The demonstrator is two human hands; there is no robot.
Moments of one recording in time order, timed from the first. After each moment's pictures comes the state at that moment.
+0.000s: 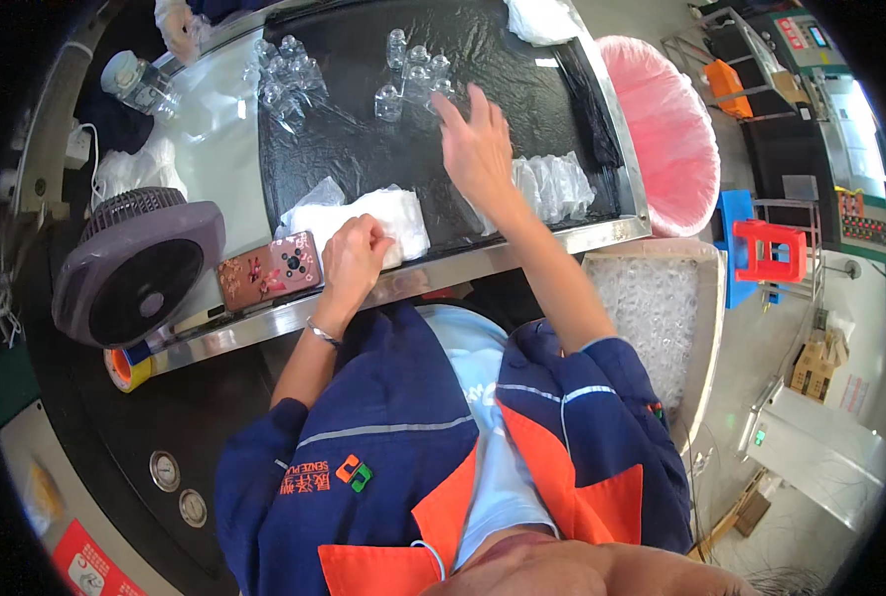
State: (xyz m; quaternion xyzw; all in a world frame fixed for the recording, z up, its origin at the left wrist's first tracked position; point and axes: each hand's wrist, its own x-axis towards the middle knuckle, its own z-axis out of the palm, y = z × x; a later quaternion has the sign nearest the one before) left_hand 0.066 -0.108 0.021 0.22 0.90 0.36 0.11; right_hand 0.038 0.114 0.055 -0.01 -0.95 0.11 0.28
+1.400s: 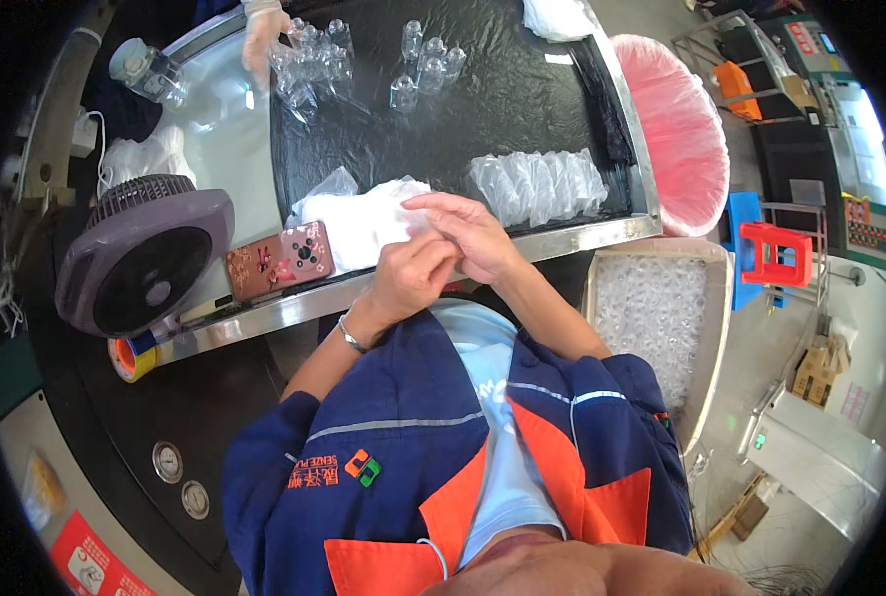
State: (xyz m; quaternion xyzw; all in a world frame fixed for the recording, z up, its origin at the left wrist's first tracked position) left_hand 0.097 -0.080 0.044 0.43 0.72 0.54 -0.05; right_hand 0.119 0.067 0.047 -0.10 -0.46 0.87 -0.17
